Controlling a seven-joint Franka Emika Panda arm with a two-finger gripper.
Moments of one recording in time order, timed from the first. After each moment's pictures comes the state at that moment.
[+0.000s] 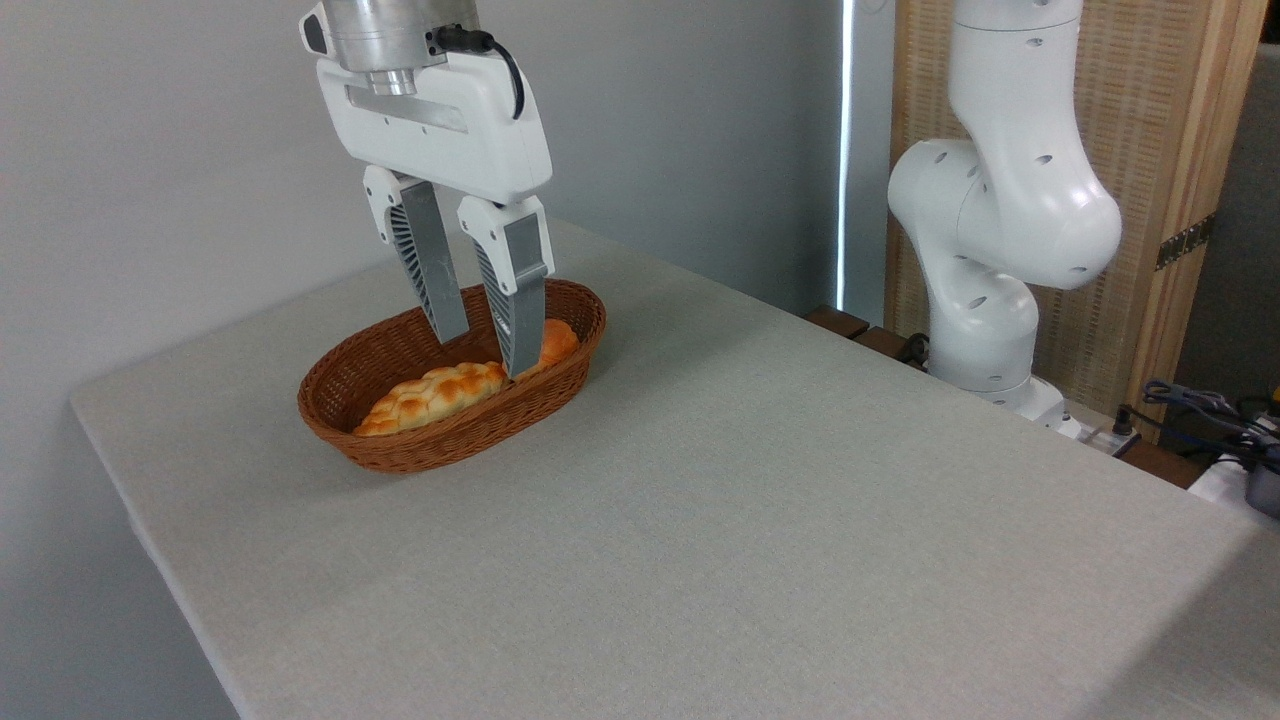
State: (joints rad) arm -0.14 0.02 0.02 -1.57 0.03 1.62 0.58
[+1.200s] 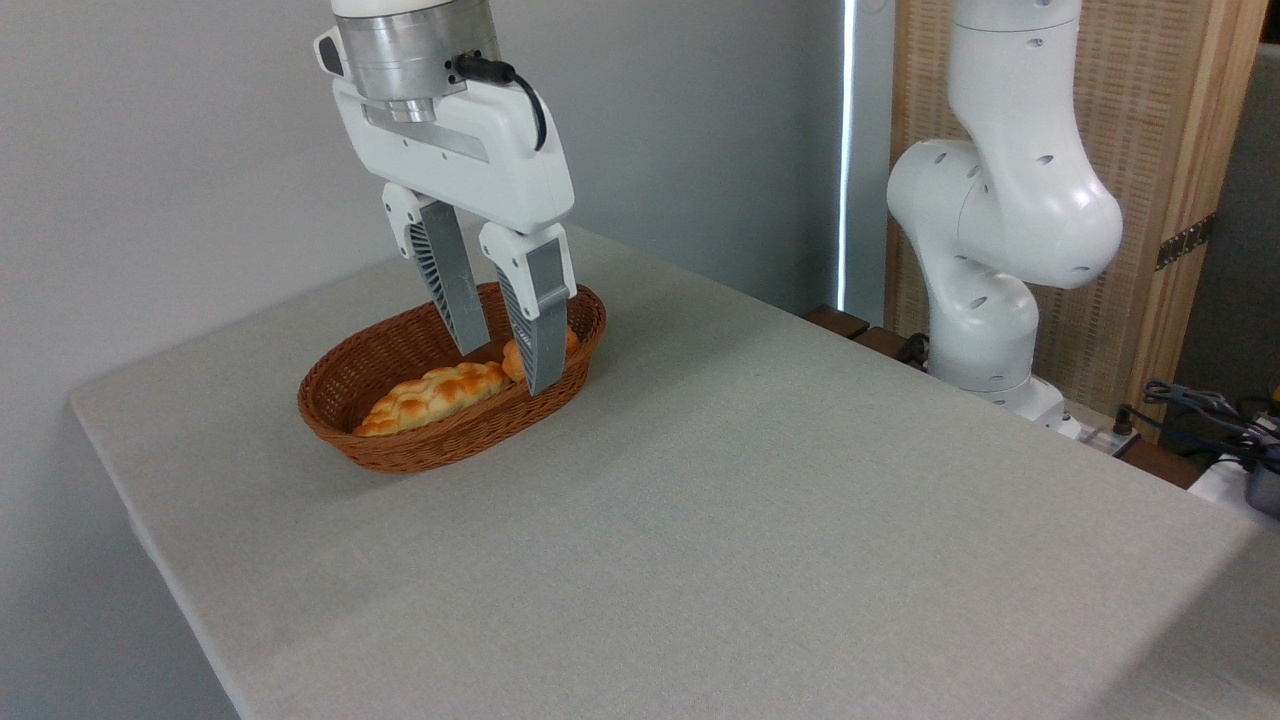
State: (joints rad) arm -0.12 0.02 0.05 -1.58 -0.01 1.59 0.65
